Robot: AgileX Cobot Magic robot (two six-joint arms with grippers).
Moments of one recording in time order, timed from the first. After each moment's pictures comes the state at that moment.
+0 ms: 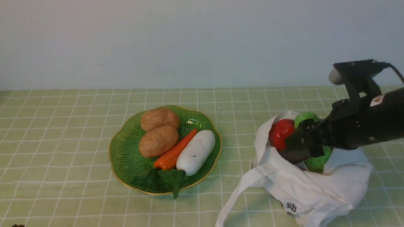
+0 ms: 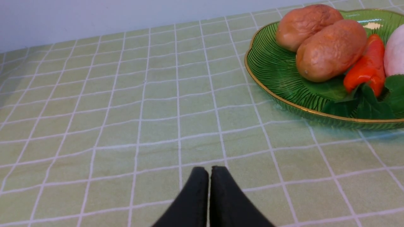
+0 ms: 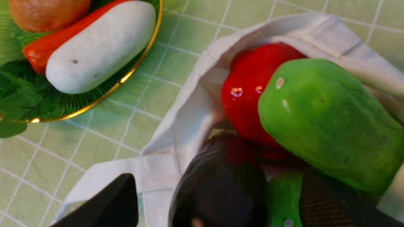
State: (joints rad) right arm 0.26 1.42 -0.95 0.47 0.72 -0.39; left arm -0.03 -0.01 0.03 -0.02 0.38 0.10
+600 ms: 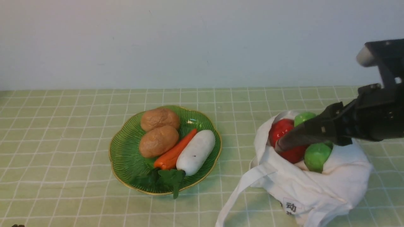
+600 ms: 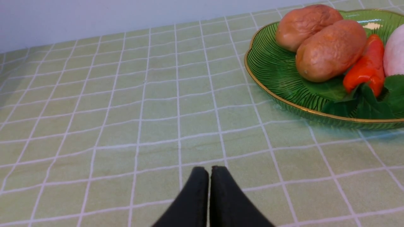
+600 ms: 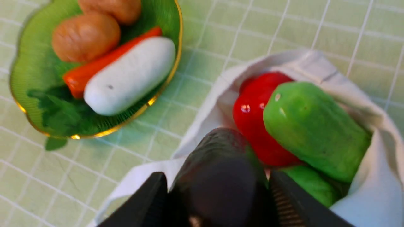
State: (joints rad) right arm 0.26 1.18 -0.96 0.44 0.78 -0.31; left arm -0.03 -0.01 0.03 -0.02 0.38 0.10
